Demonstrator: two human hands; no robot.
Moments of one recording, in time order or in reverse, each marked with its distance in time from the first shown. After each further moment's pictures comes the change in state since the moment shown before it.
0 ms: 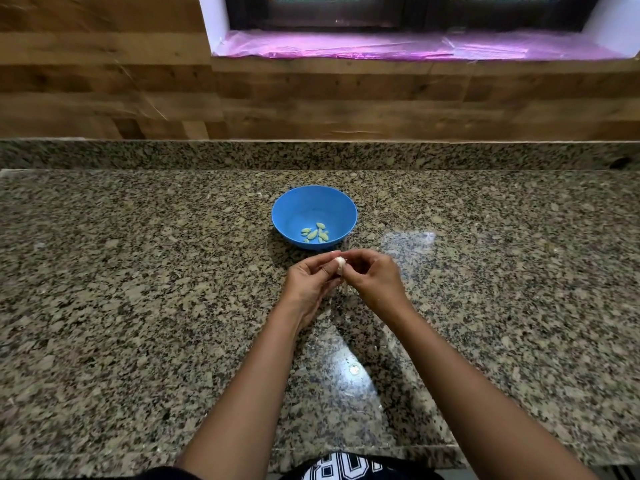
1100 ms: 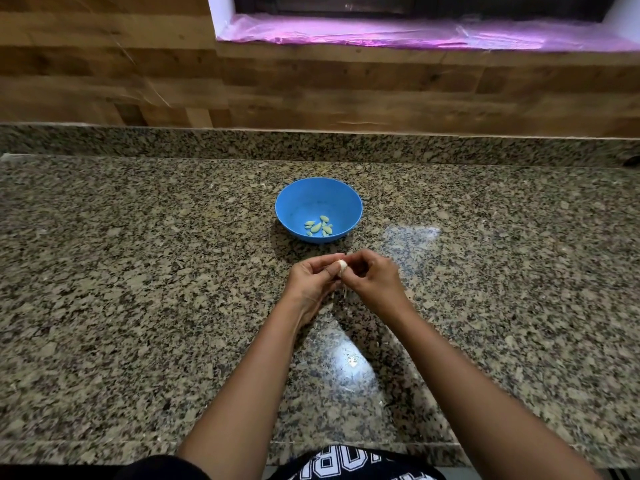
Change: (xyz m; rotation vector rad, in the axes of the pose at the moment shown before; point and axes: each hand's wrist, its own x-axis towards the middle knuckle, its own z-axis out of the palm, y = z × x) left_hand 0.003 -0.007 -0.007 0.076 0.028 -0.051; right_hand 0.001 0.011 0.003 -0.180 -0.043 -0.016
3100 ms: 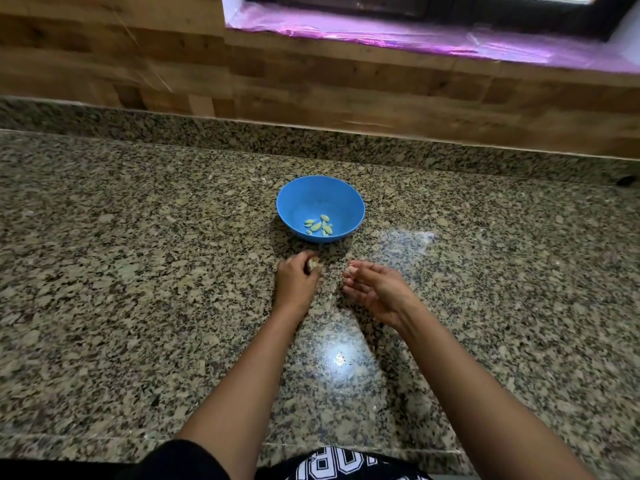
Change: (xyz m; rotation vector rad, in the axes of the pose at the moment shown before) left_hand 0.024 -0.018 -0.027 1.007 0.332 0.311; right_hand 0.009 -0.004 -0.010 0.882 -0.087 0.670
